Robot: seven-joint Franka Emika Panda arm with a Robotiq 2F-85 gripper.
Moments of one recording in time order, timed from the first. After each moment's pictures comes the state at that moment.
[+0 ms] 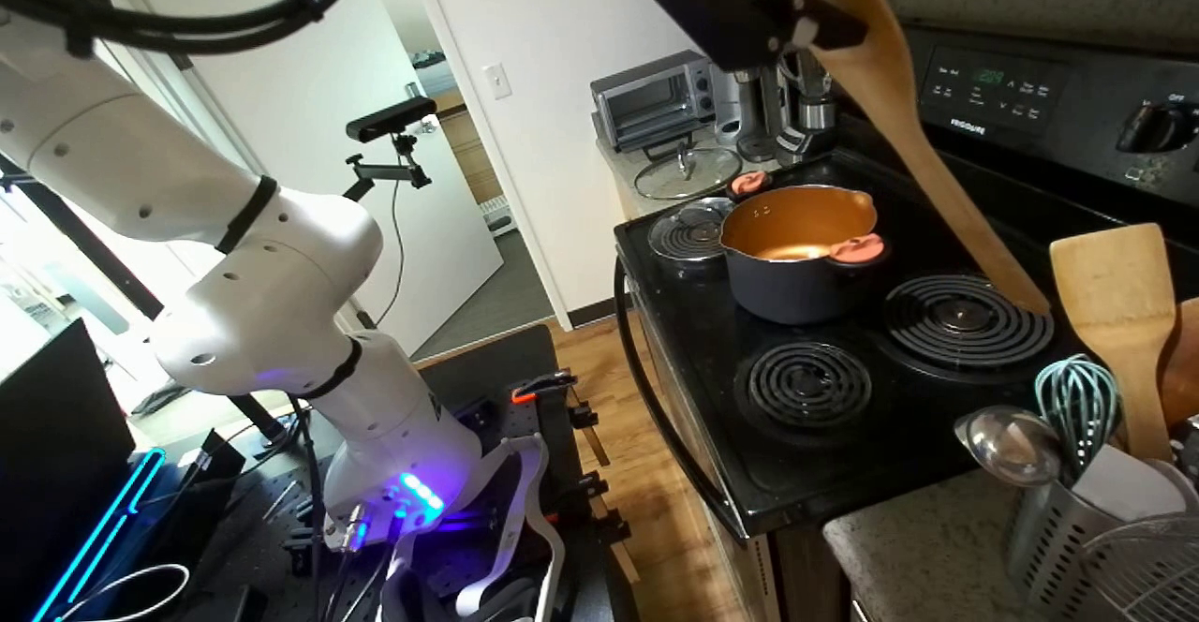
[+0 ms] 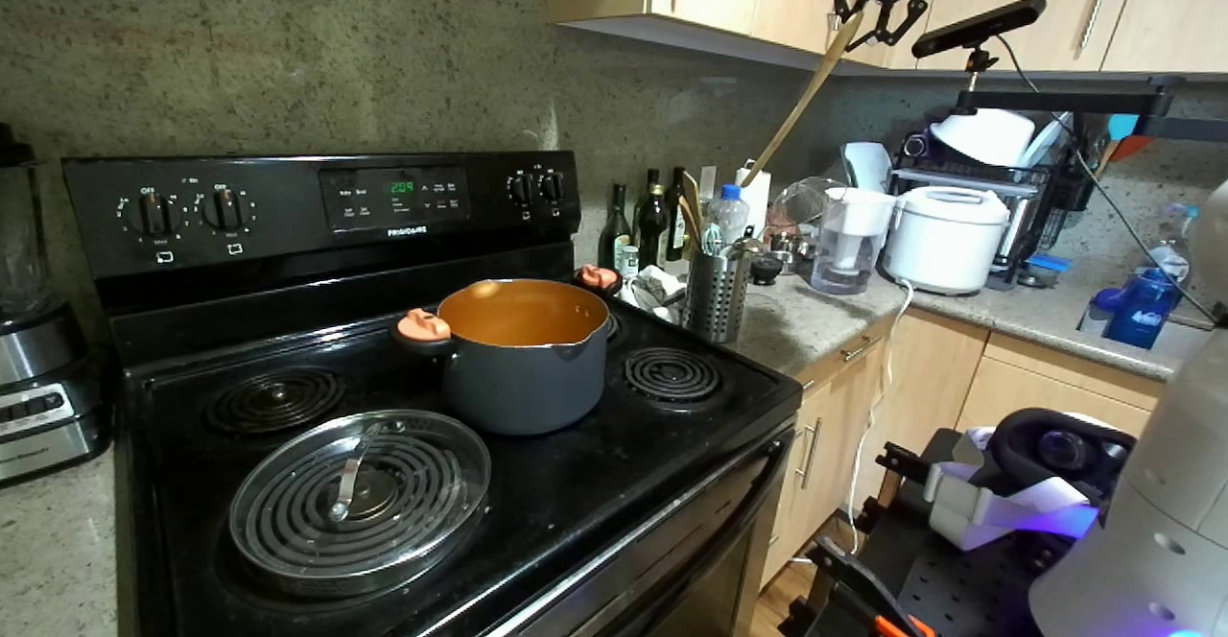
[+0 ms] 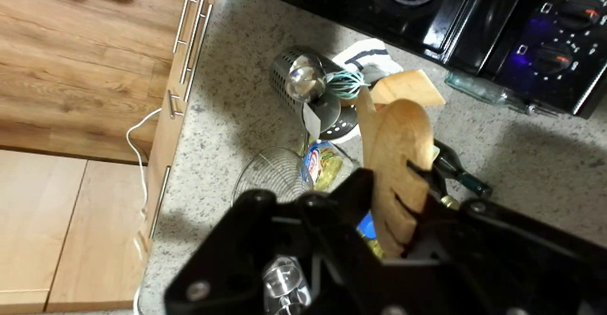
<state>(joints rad) -0.43 -0.40 -0.21 -2.11 0.12 2.09 0.60</state>
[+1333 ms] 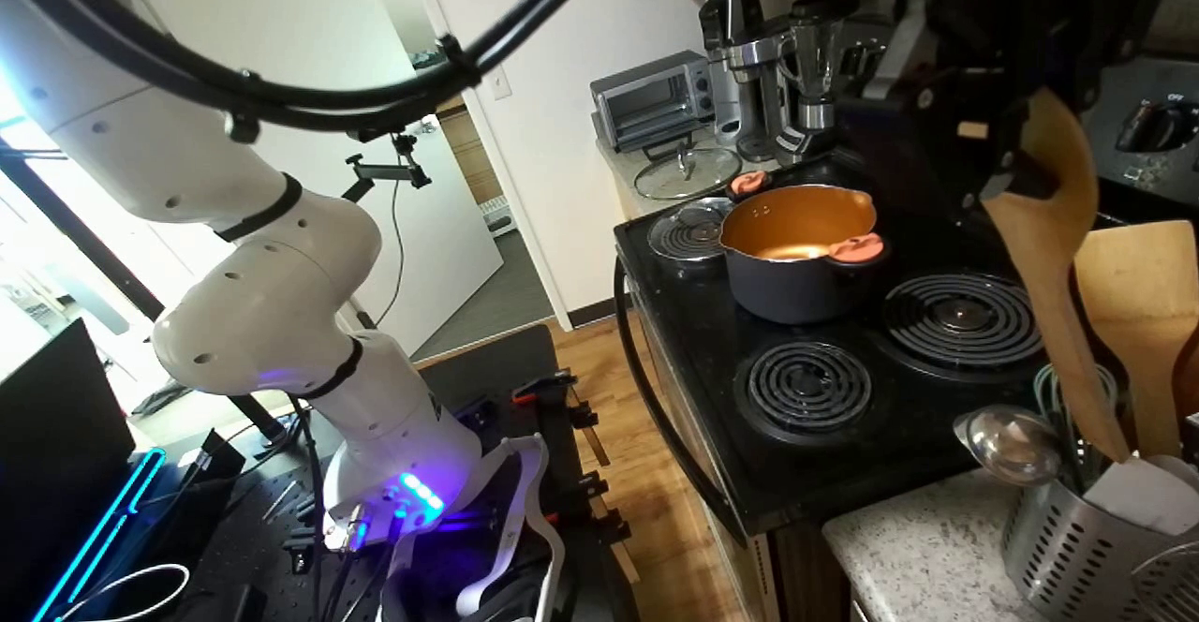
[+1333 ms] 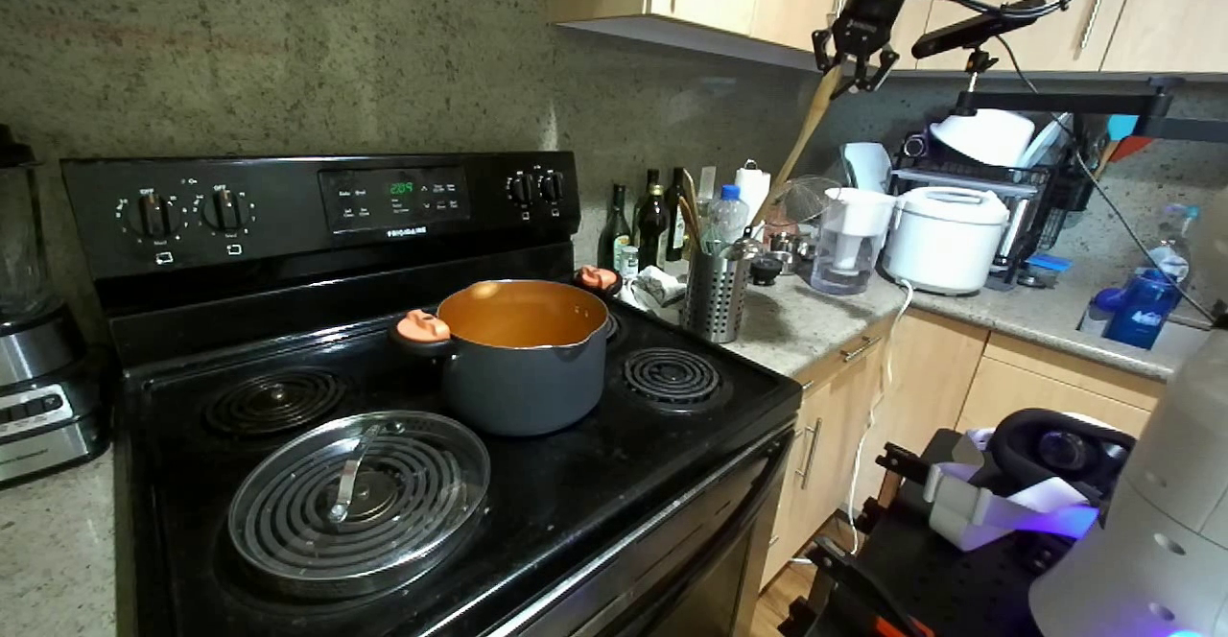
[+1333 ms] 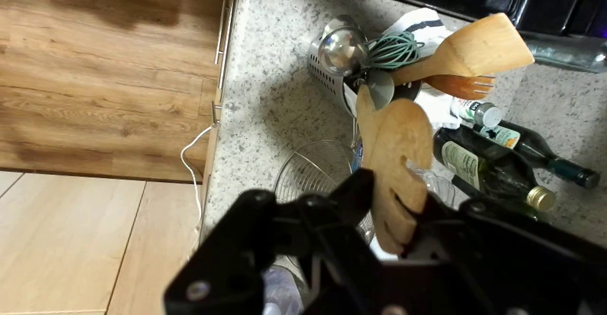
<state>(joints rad) -0.41 -0.11 -0.29 -1.92 0.13 2.06 0.65</state>
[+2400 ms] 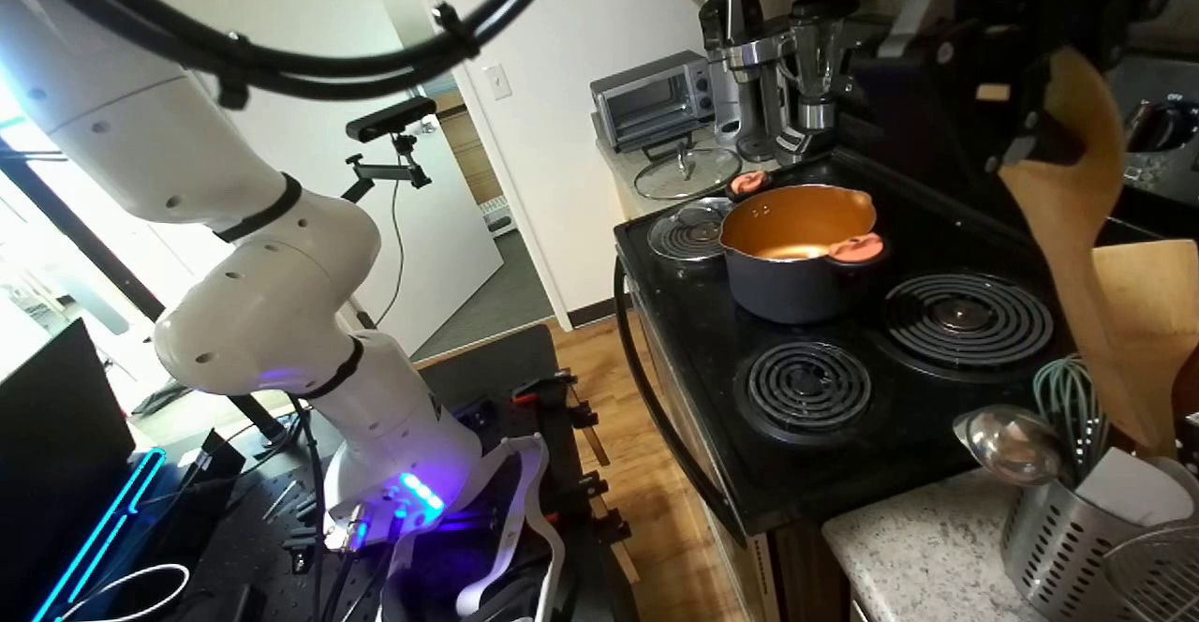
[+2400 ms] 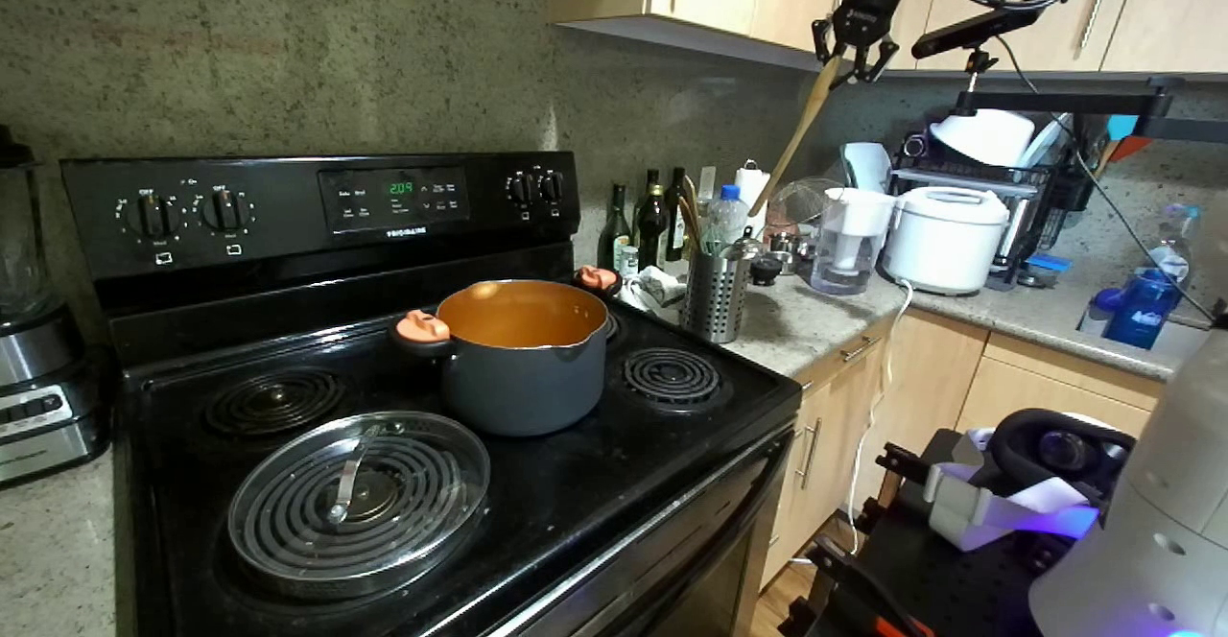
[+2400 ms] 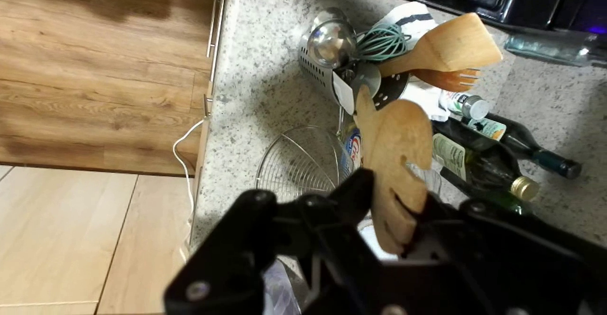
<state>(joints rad) -0.39 -0.11 -0.30 -1.90 0.13 2.06 0.65</state>
